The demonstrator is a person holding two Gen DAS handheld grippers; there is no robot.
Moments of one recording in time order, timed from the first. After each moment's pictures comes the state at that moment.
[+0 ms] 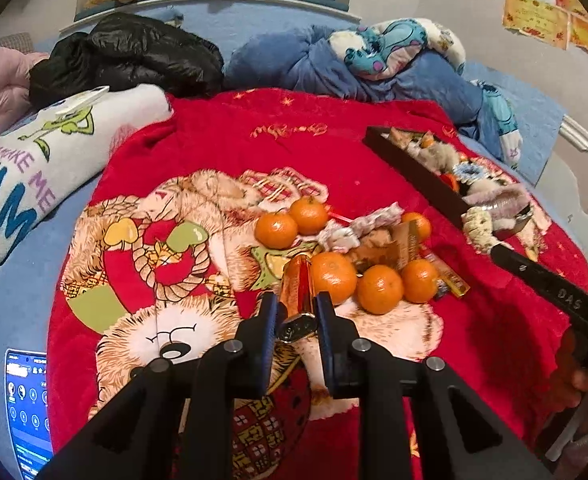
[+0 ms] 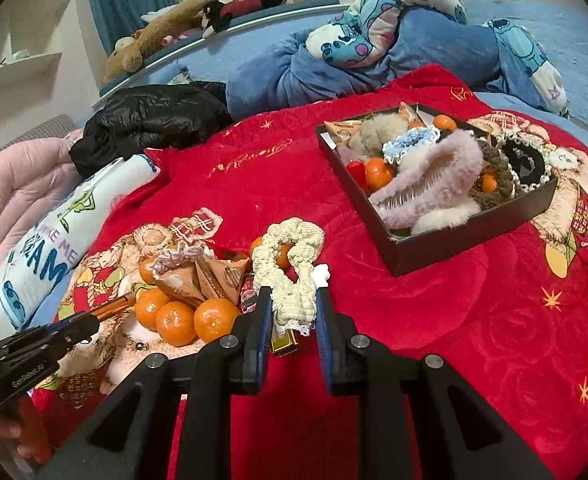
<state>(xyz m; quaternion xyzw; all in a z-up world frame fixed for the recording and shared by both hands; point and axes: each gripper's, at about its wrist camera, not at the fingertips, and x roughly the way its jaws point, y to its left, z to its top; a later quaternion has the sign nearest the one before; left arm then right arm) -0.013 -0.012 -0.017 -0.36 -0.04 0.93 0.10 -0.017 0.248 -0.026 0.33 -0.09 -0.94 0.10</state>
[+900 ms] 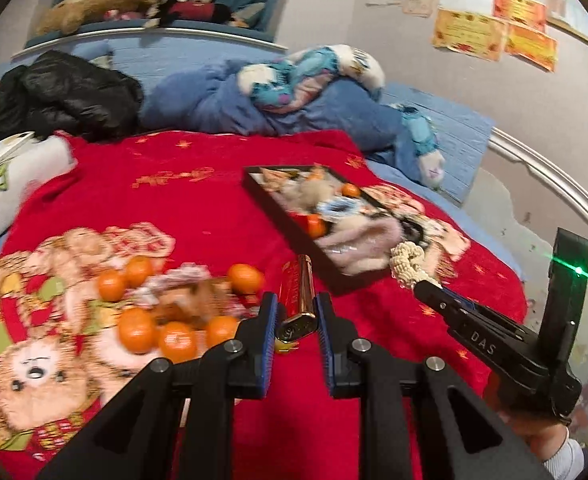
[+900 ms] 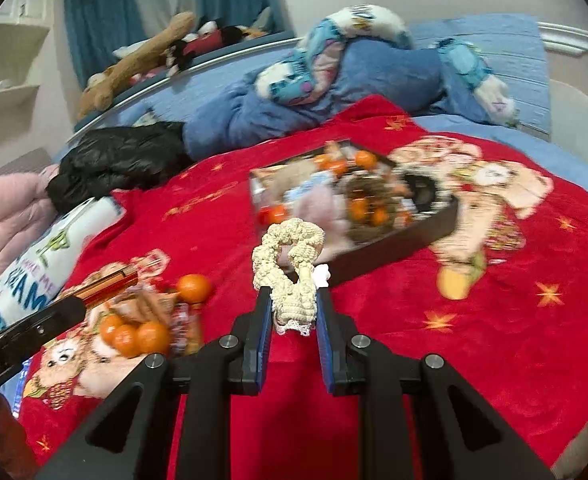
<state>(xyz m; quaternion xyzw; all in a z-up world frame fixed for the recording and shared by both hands) 0.011 0.123 0.039 -0.30 -0.06 0.93 0.21 0.010 0.350 -0.003 0.28 -0.11 -0.95 0.02</state>
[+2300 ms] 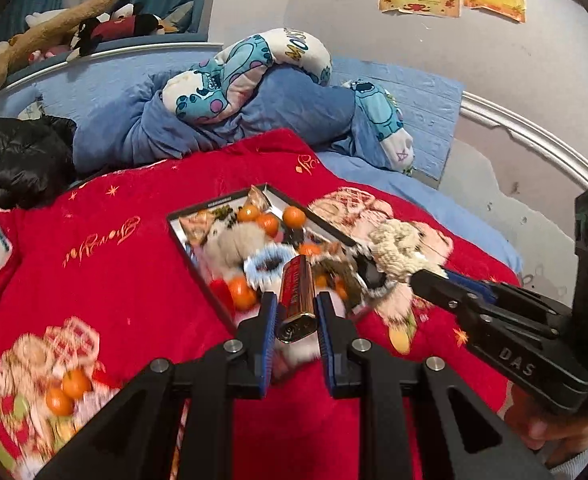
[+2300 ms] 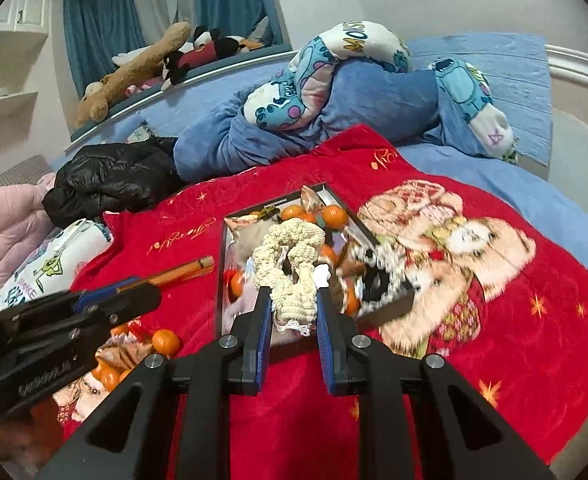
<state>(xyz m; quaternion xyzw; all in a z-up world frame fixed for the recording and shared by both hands) -0.086 0.234 0.093 -0.31 0.02 0.91 0.26 -0.051 0.407 0.067 0.28 -0.10 -0.95 0.04</state>
